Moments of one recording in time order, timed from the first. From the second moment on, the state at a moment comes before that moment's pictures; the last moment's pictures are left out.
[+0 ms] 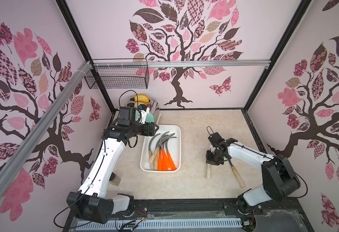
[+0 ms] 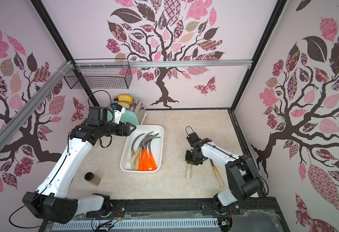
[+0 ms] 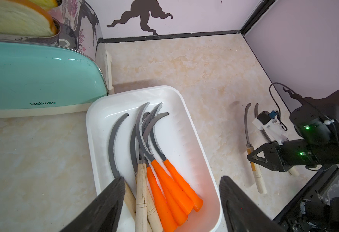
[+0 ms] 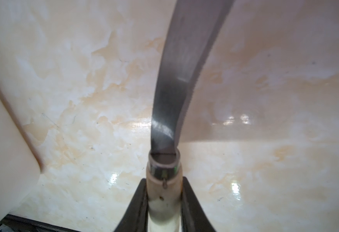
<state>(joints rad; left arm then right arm) -0.20 1.29 1.42 -0.85 0.35 -0.06 0.44 1.51 0.93 -0.77 -0.18 0.62</state>
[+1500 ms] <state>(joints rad) -0.20 1.20 1.33 -0.84 0.32 0.02 0.74 1.74 1.61 -0.83 -0.21 0.66</state>
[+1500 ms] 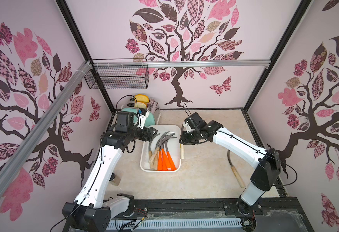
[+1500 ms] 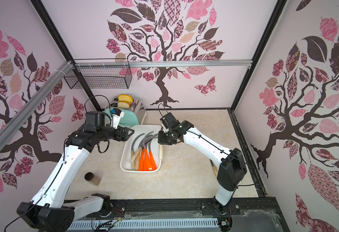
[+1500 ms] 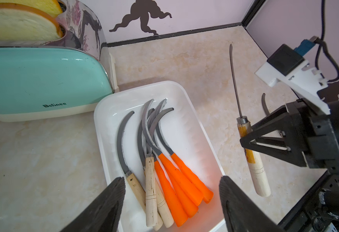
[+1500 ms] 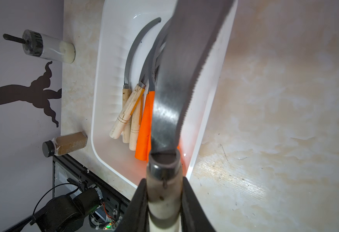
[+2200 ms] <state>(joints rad) -0.12 1.23 1.35 -0.85 0.36 -0.03 0.83 1.95 1.76 -0.80 -0.23 0.65</state>
